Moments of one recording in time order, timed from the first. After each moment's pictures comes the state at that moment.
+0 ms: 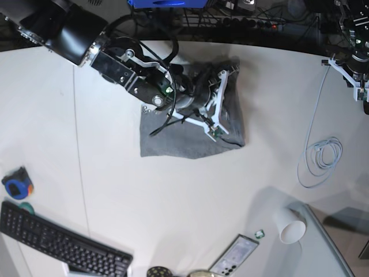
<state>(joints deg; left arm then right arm) 27.0 -18.5 -35.7 89.2 3.3 -17.8 27.1 11.1 6.0 -56.8 83.7 35.2 -9.6 -46.6</state>
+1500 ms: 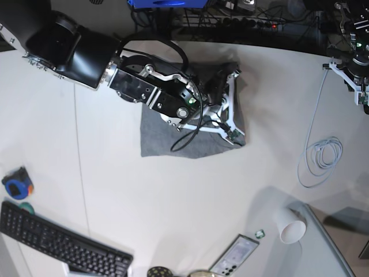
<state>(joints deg) 25.6 -18.5 -35.7 89.3 4.0 -17.8 27.4 20.5 2.8 -66.4 76.5 34.2 -10.5 -52.1</state>
